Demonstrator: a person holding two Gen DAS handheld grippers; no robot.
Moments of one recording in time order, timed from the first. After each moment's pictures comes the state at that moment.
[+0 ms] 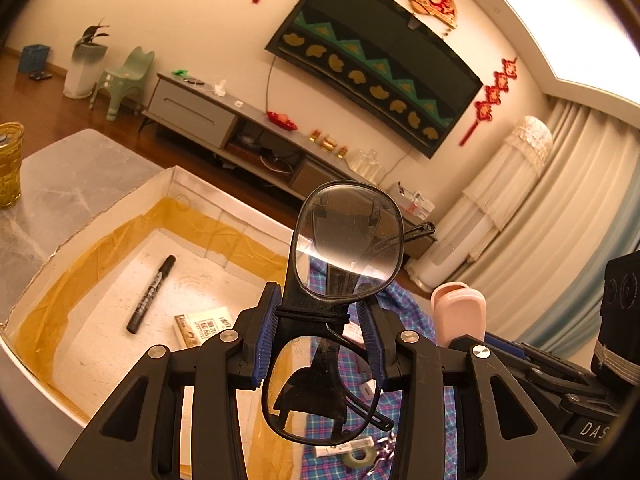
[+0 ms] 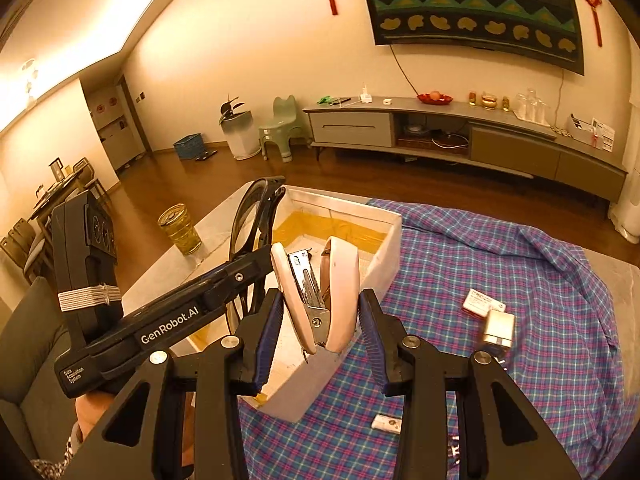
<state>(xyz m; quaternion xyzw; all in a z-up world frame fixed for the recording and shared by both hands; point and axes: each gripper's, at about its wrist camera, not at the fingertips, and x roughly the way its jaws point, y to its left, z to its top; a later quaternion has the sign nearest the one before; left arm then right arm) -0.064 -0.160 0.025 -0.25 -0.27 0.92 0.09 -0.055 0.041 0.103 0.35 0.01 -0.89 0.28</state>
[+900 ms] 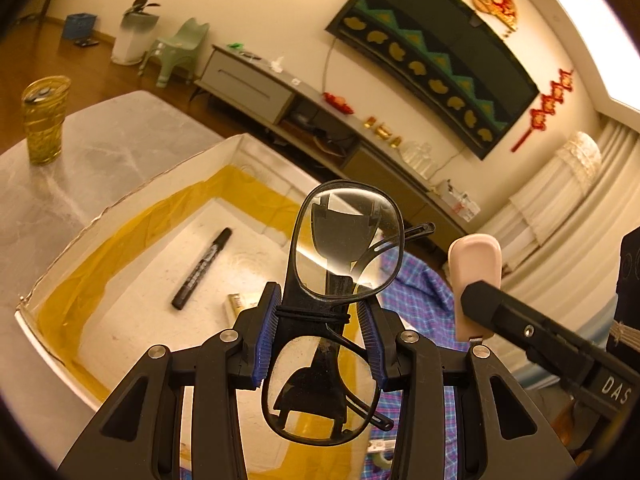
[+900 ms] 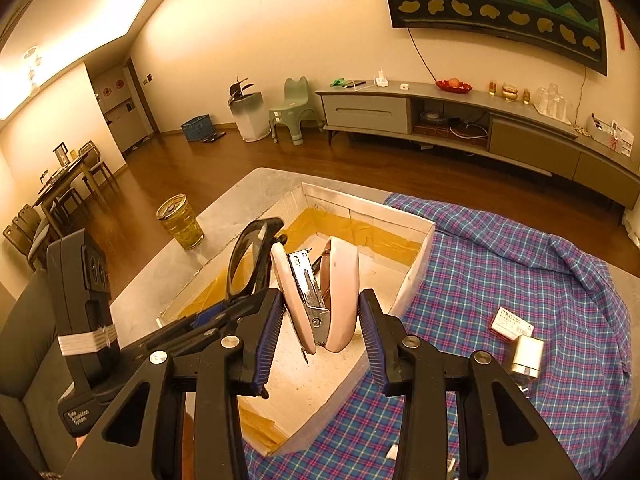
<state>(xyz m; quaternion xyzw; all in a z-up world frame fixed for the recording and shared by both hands) -0.075 -0.191 -0.009 -0.31 -0.31 0.90 0.01 -0.103 -0.005 0.089 0.38 0.03 -0.87 0.29</state>
